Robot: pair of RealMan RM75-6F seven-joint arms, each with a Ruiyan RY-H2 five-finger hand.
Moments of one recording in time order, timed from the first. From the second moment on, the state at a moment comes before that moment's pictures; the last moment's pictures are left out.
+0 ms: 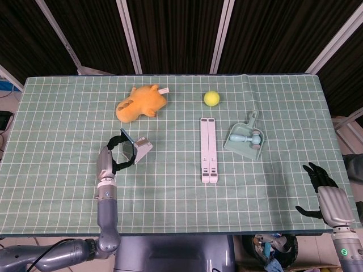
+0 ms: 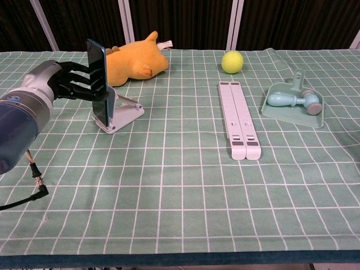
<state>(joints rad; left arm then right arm) -0.60 -1.93 -0.48 -1.56 0.71 1.42 0.17 0.11 -1.09 0.05 -1.66 -1.44 1.36 0.06</state>
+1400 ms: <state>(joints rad) -0.56 -1.96 -0.49 -1.47 0.80 1.35 0.09 0.11 -1.08 0.05 -1.68 -1.43 1.35 0.06</state>
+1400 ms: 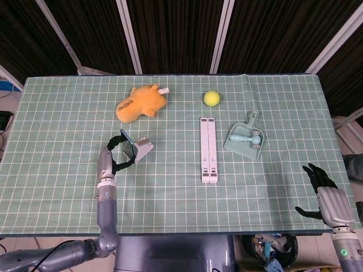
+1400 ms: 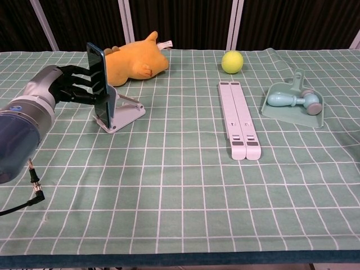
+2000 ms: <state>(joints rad) -0.55 -1.96 -0.48 -1.45 0.80 1.32 0.11 0.11 -1.08 0.05 -1.68 -1.43 1.35 0.07</state>
